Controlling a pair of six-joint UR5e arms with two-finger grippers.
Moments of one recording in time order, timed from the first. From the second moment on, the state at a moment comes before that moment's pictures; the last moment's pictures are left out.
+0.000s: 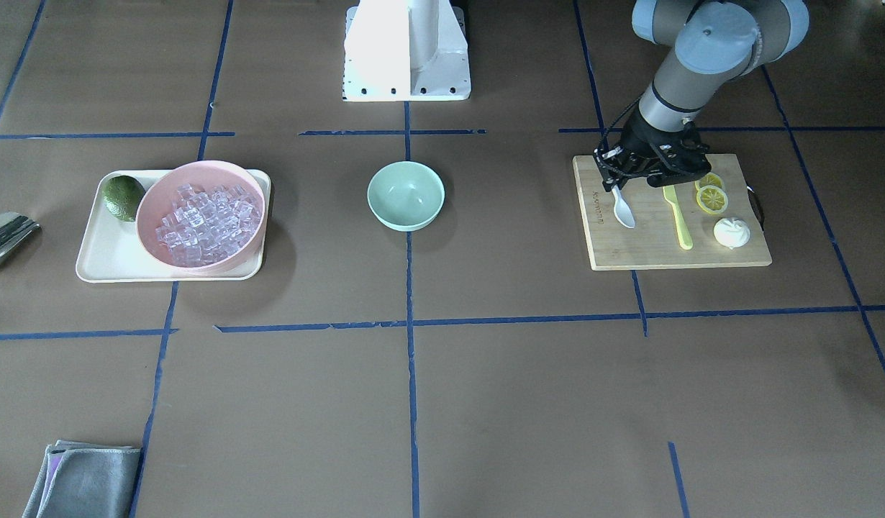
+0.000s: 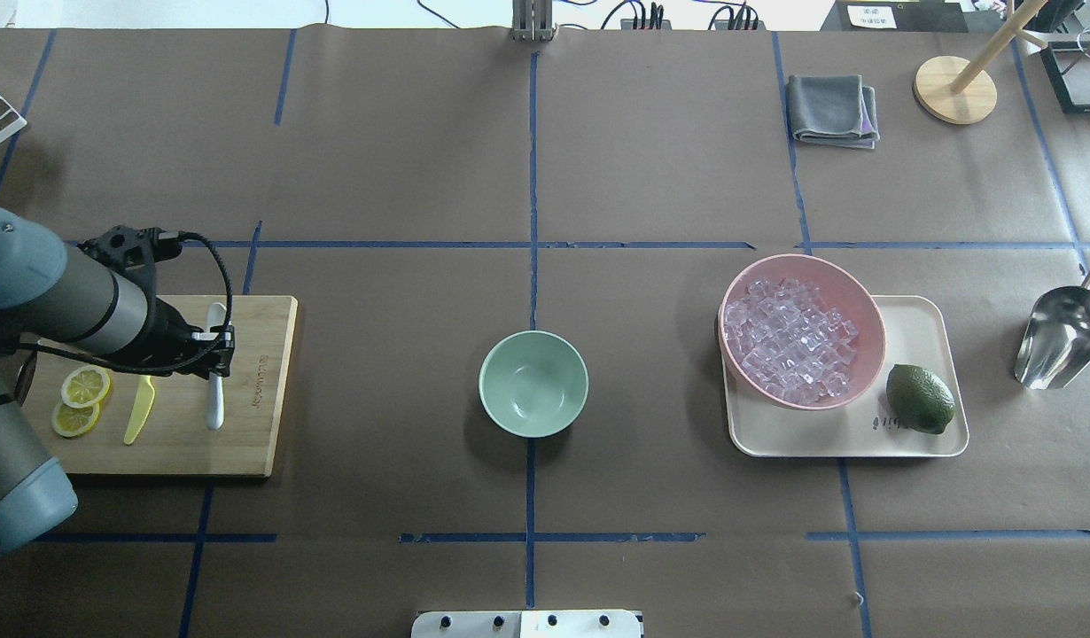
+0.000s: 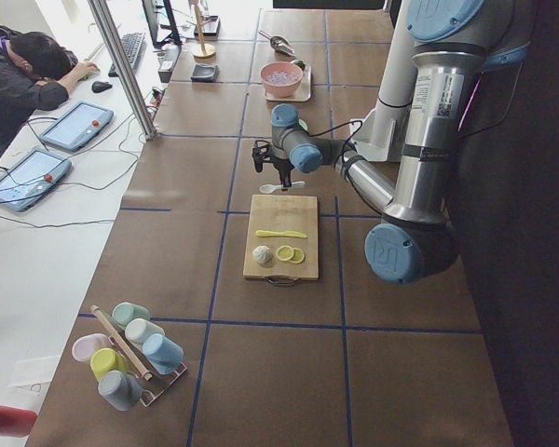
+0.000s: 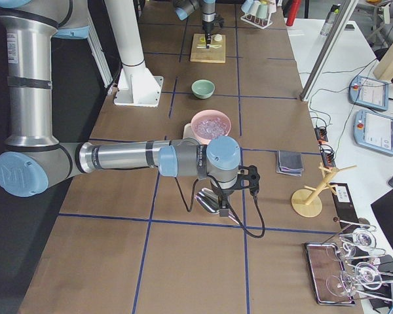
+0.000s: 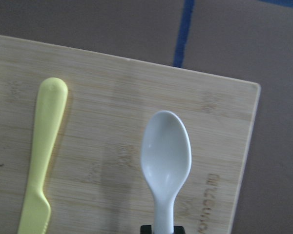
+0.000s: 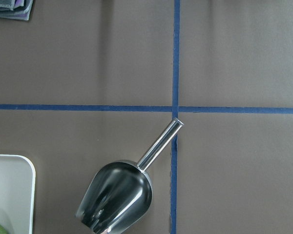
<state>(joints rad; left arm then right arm) -0.69 -1.79 -1.99 -1.67 -2.05 -1.30 1.62 -1.63 1.75 -1.60 2.42 0.03</state>
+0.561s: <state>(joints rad) -0.55 -2.12 -1.97 -1.49 -2.05 -1.51 1.59 -1.62 1.77 -1.60 2.42 0.08</state>
